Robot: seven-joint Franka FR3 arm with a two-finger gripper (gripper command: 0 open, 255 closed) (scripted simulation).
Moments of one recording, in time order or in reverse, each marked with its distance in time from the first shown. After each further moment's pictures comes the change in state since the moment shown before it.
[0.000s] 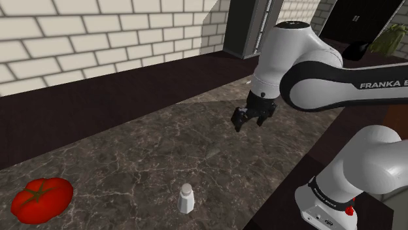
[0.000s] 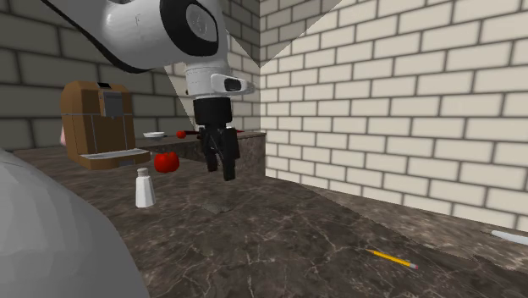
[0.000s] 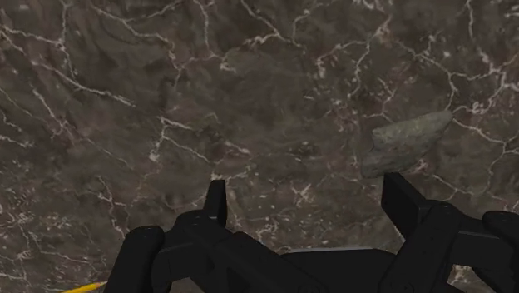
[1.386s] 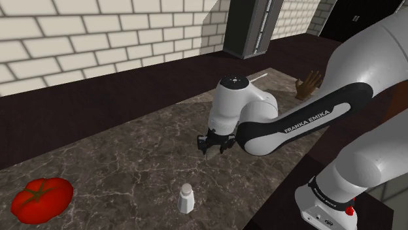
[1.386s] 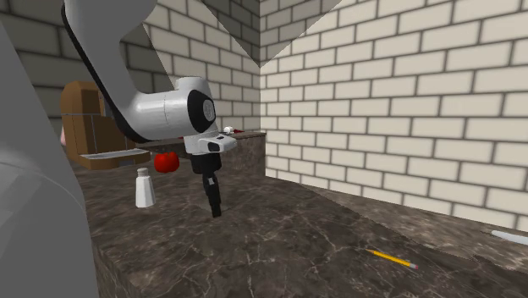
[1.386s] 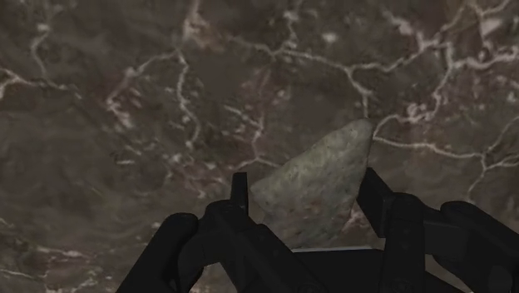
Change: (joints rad) arm -0.231 0.527 0.416 0.085 -0.192 0.484 0.573
